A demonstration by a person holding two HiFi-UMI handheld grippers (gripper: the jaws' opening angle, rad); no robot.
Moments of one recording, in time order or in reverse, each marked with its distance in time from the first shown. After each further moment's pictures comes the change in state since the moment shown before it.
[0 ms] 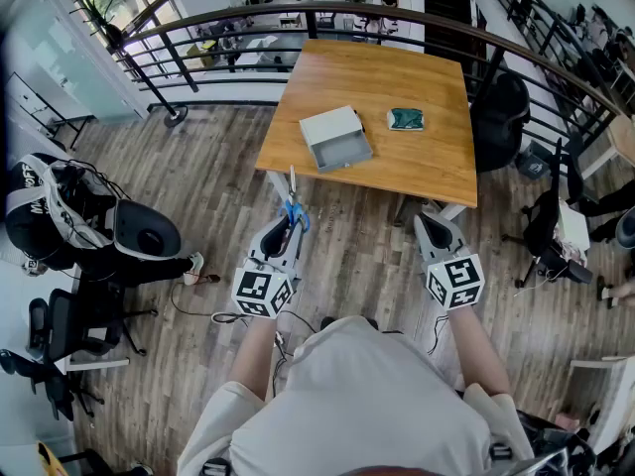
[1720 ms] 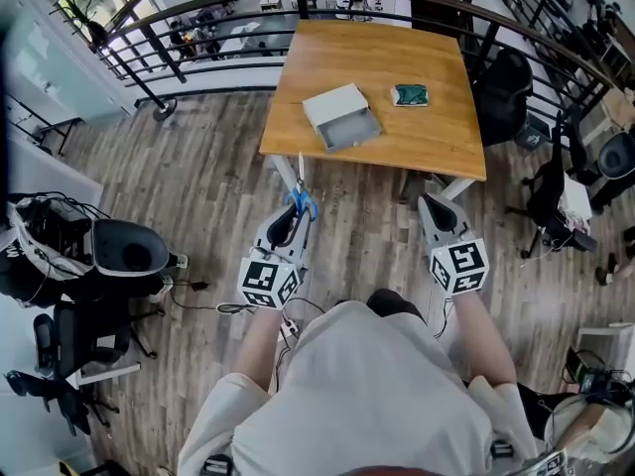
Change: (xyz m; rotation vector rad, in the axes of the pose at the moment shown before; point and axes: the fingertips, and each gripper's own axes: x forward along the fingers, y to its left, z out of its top) left arm -0.022 0.047 -0.020 -0.013 0.021 -0.093; right arm 0.030 0.057 -0.001 -0.006 0.007 -0.084
